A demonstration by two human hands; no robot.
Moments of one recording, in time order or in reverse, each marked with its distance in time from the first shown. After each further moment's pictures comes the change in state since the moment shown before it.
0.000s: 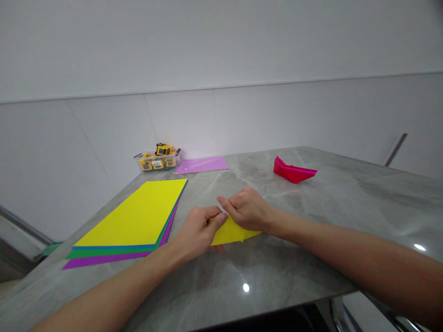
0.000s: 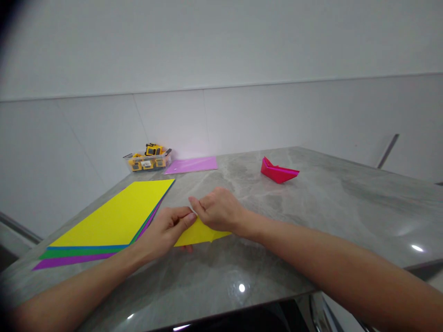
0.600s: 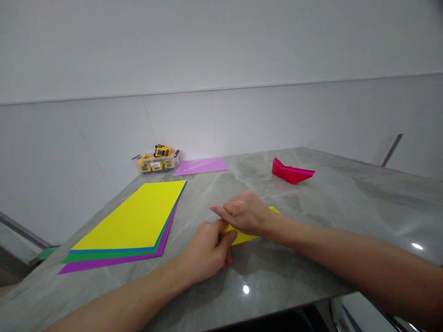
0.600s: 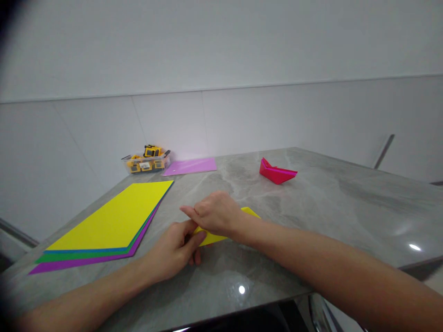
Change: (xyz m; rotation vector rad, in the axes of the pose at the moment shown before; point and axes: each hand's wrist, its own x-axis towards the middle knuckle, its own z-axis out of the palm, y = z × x) left_hand -0.007 0.002 0.029 0.120 0.004 0.024; right_hand -0.002 -0.004 0.004 -0.127 0.084 -0.202
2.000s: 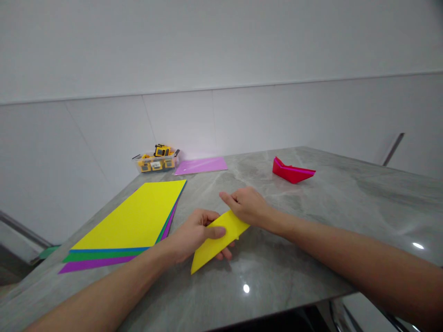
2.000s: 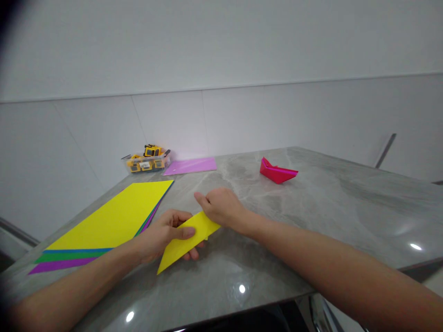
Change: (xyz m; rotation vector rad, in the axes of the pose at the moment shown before) left_hand 0.010 -0.011 -0.028 -0.714 -0.260 -0.230; right_hand 0.003 0.009 0.006 0.205 -0.170 0.534
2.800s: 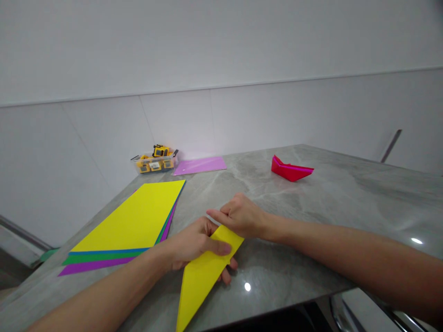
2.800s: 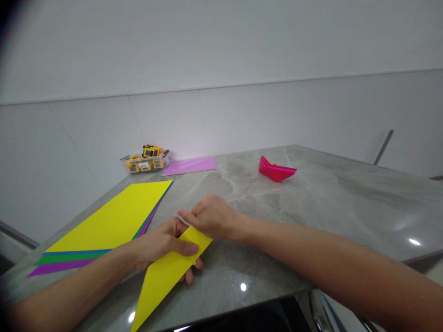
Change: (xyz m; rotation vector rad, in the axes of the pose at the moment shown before) left_hand -0.006 -0.003 0.004 -0.086 -0.145 -0.225; right_hand -0.011 -0.021 -0.003 0.060 -0.079 -0.289
